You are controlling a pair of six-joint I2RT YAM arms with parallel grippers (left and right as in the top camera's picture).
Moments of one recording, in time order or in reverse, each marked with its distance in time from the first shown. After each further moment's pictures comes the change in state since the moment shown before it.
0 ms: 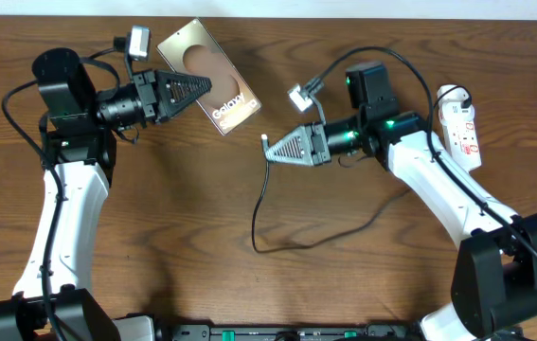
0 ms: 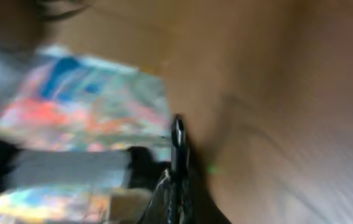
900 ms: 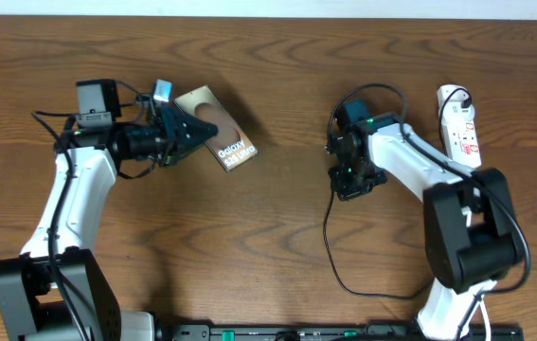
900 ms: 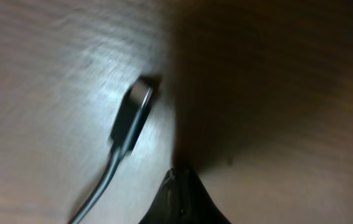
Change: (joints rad) left arm -0.014 0.121 0.002 -0.729 -0.223 0.416; right arm -0.004 0.221 -0.001 -0.427 1.172 -0.232
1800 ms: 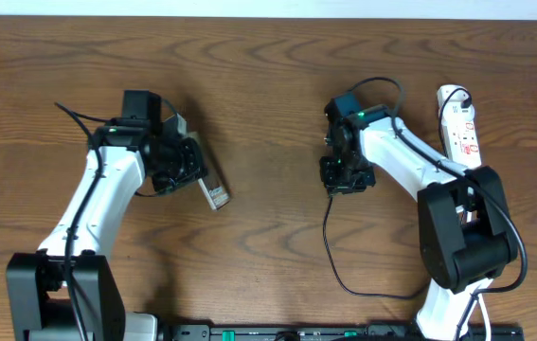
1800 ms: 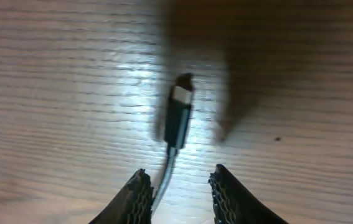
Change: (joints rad) left arm -0.177 0.000 0.000 -0.283 -0.745 0.105; right arm 0.045 0.017 0.081 -0.065 -0.069 0.325
